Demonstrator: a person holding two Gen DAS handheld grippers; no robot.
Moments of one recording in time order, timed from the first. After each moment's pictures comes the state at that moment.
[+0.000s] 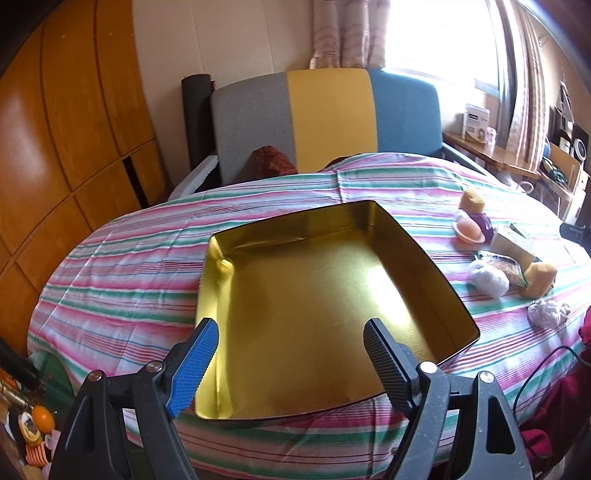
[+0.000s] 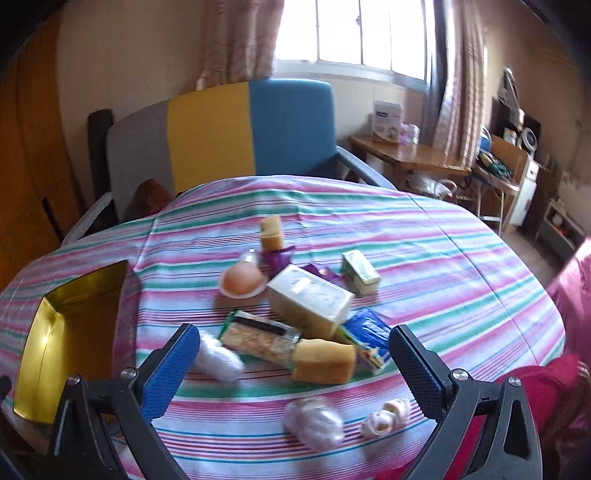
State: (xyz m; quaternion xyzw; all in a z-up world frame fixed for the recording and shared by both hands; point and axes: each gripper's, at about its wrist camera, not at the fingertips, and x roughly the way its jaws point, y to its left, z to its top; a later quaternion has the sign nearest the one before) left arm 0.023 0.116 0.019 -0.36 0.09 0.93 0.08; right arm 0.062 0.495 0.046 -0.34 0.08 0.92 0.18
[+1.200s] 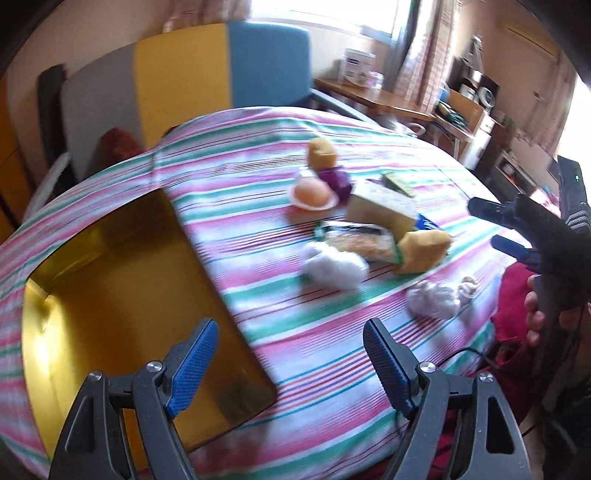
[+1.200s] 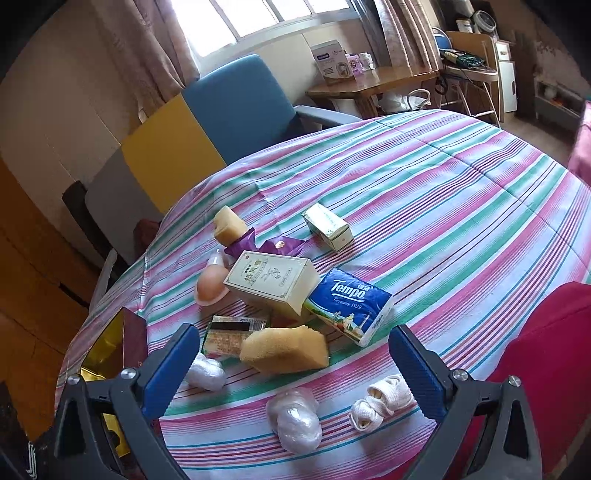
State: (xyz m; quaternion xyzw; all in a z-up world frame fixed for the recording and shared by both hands) left arm 0.000 0.294 0.000 -0.45 0.12 0.83 0.31; right arm 0.077 0.582 0.003 -0.34 0.29 0.88 0.16
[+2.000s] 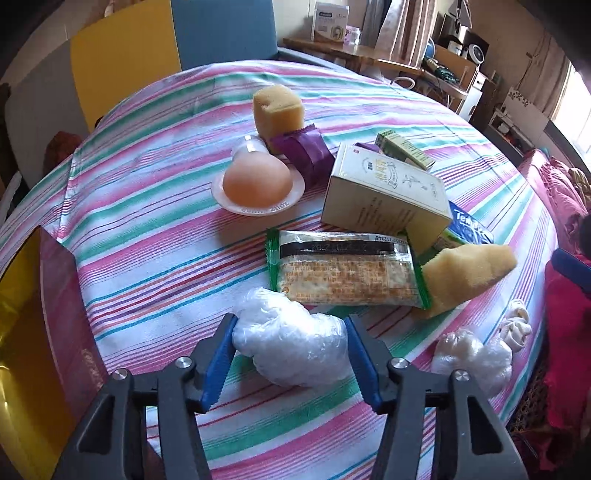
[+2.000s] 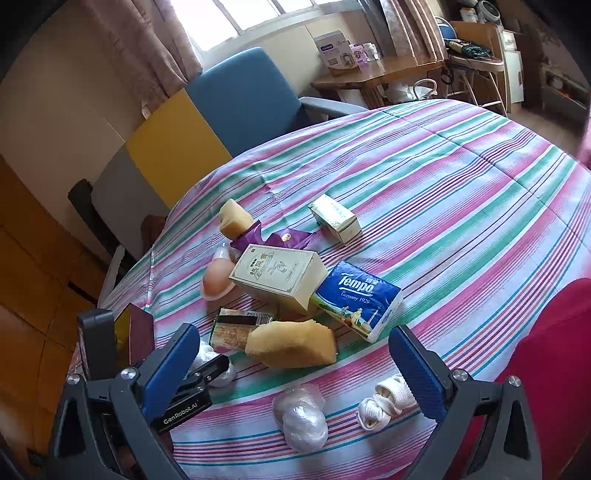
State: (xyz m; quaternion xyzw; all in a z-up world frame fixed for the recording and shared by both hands) left arm -0.062 0.399 -0.076 -0.49 0.17 0.79 0.32; right arm 0.072 0.585 -0.001 -0.35 0.31 0.87 0.15
